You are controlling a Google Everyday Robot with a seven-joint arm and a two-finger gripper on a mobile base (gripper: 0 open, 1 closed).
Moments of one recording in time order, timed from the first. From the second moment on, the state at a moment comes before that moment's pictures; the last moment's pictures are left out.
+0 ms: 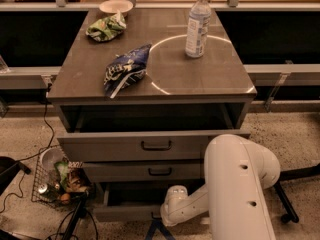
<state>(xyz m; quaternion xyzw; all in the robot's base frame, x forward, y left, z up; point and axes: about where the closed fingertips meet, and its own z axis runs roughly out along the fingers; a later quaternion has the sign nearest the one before) 0.466 -0.030 0.163 -0.80 0.59 0.01 0.10</state>
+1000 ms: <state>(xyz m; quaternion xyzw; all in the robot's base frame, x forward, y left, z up) 0.455 -0.030 0.169 -0.81 0.57 0.02 0.09</state>
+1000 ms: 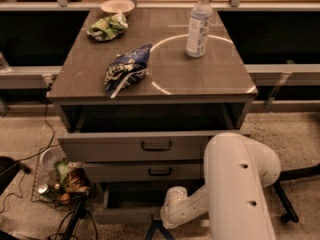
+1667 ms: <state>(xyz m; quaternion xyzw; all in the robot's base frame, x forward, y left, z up) 0.446 -0.029 0.173 -0.82 0.56 0.02 0.09</state>
